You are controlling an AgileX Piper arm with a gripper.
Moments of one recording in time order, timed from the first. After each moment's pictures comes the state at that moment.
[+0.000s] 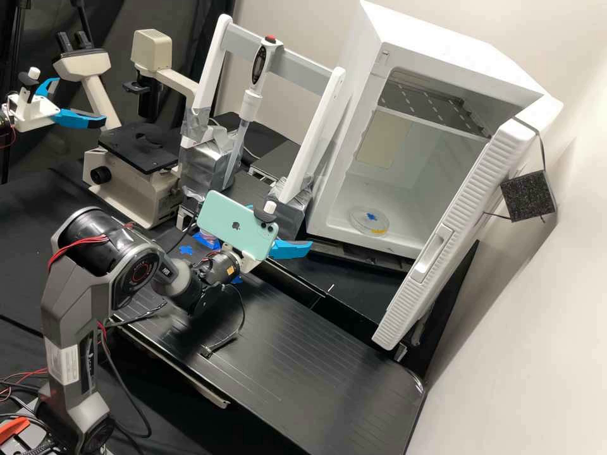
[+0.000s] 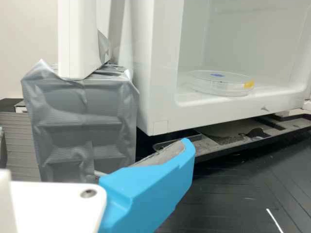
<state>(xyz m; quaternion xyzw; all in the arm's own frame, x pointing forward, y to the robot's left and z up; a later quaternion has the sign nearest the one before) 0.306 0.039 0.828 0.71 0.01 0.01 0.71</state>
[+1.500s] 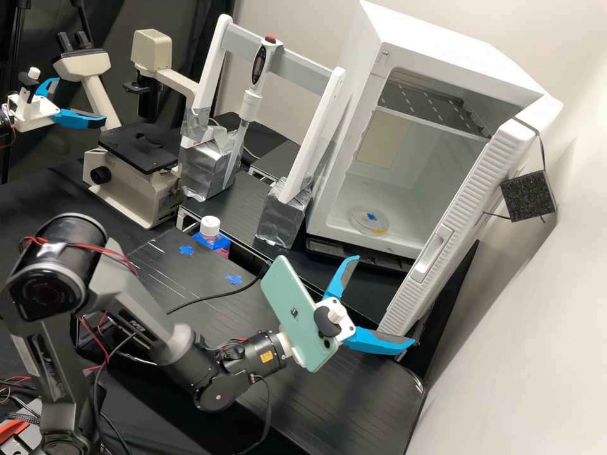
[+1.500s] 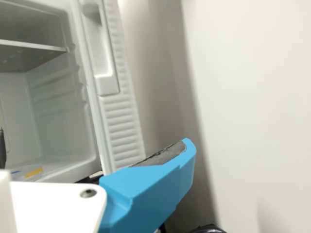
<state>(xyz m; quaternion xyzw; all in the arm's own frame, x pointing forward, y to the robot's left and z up) 0.186 -0.066 0.985 0.73 -0.22 0.17 0.62</state>
